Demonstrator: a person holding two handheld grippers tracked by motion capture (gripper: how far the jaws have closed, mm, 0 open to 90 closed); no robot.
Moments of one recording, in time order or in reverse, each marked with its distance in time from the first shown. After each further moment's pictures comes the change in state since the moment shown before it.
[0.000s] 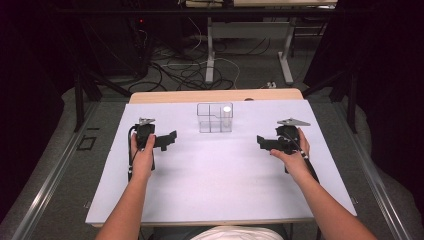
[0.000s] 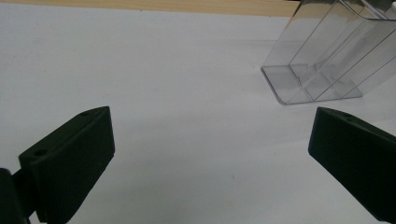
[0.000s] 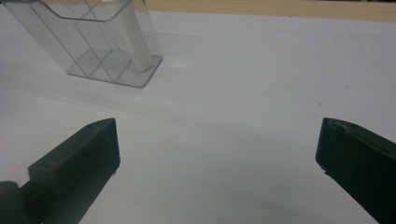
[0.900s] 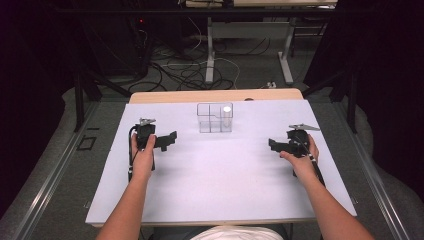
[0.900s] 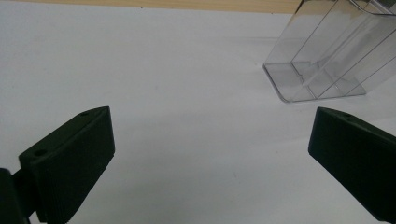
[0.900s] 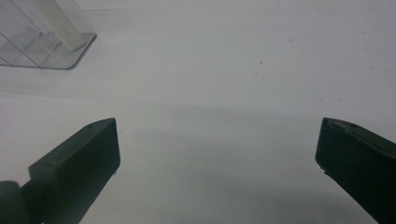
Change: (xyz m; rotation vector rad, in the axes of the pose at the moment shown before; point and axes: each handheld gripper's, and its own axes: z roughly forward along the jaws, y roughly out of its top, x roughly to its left) left arm 0.000 -0.001 0.001 0.004 0.003 0.002; right arm -0.041 -0.024 0.011 0.041 -0.086 0.090
